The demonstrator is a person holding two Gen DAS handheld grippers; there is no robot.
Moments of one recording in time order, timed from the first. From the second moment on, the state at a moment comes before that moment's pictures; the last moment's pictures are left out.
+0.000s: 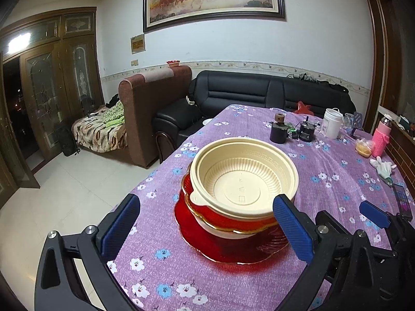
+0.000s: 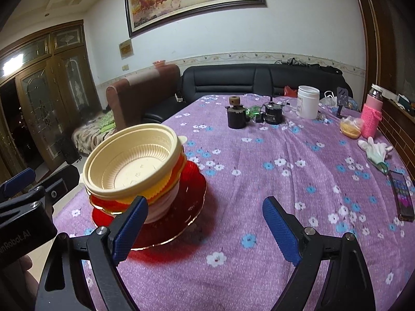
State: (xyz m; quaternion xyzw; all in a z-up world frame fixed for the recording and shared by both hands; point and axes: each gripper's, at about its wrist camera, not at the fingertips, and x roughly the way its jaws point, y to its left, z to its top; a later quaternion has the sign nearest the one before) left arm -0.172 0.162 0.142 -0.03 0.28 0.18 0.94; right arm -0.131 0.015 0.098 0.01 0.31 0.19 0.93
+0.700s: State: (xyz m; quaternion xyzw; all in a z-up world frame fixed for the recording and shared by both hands) left arm -0.167 0.158 0.133 -0.03 0.31 0.18 0.93; right arm -0.136 0.018 0.085 0.01 0.33 0.19 0.93
